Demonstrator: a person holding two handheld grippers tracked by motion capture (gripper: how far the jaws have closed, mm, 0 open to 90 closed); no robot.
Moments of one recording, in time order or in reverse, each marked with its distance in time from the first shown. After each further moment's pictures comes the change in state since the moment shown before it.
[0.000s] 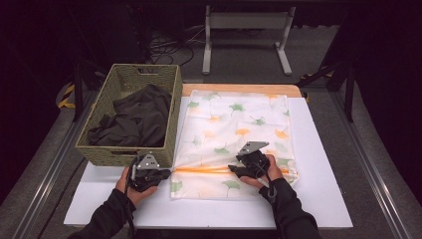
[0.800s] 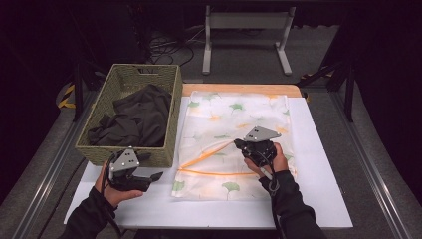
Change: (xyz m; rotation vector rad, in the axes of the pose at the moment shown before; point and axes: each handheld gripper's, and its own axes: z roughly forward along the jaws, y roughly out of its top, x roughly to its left) left arm 0.002 0.012 -0.072 -0.201 0.067 0.084; right arm 0.003 0.045 -0.053 -0.209 -0.156 -0.034
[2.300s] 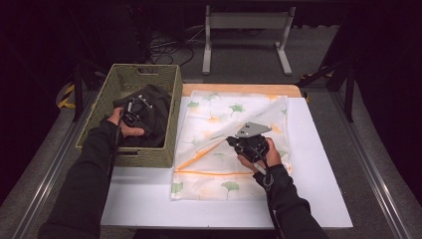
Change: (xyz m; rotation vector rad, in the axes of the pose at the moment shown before) left arm 0.167 0.049 0.112 0.631 -0.037 -0.201; right arm 0.006 0.014 0.014 0.018 0.056 -0.035
